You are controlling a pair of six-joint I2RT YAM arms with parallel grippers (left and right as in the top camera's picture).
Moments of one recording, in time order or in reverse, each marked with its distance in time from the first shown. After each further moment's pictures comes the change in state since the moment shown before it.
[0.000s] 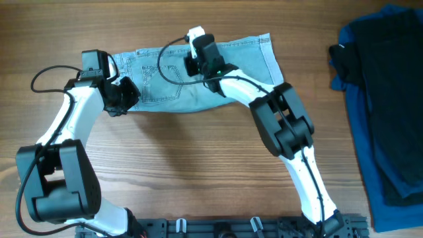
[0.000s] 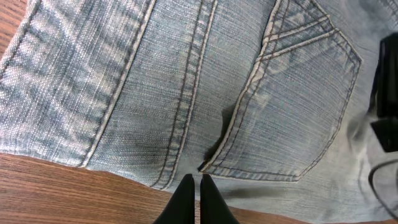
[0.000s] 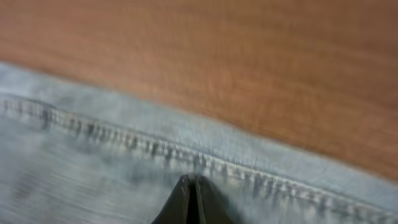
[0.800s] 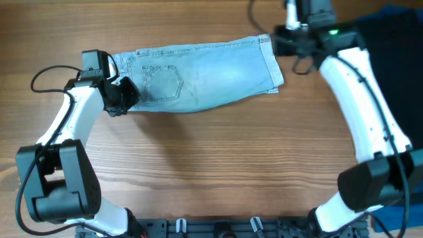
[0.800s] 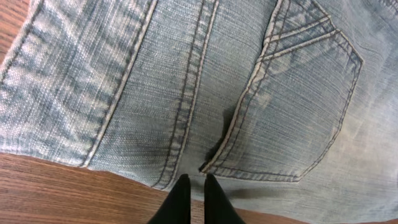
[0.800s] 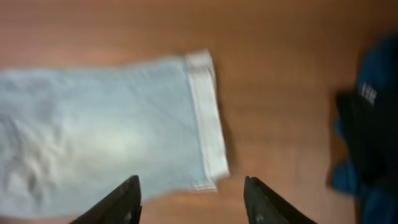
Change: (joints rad) left arm 0.000 0.000 0.000 0.000 -0.003 0.000; right arm -0.404 -0.694 -0.006 -1.088 0.010 -0.038
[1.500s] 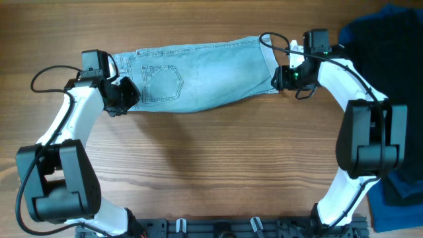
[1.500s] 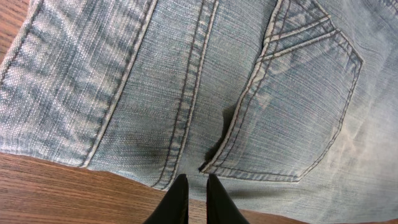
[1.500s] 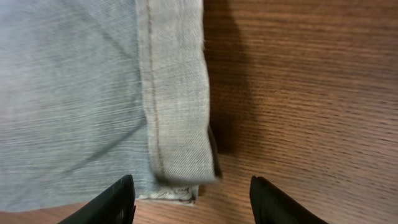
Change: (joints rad) left arm 0.000 0.000 0.000 0.000 0.000 0.000; right arm -0.134 0.225 -0.354 0.326 -0.261 -0.108
